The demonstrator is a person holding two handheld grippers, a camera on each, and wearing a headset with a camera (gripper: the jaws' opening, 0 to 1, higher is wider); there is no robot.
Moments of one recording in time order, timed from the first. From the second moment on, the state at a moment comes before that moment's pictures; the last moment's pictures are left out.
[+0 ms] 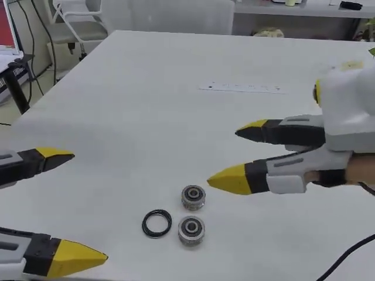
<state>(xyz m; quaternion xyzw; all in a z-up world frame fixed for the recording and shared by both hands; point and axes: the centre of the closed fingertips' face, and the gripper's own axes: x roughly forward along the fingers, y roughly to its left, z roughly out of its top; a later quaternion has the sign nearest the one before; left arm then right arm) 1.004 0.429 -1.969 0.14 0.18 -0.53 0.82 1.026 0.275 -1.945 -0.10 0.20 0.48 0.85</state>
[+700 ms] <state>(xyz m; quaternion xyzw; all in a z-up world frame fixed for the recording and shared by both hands) 1.003 0.441 -1.981 0.11 0.19 -0.51 0.83 0.986 0.226 -1.979 -0.06 0.19 0.43 0.88</state>
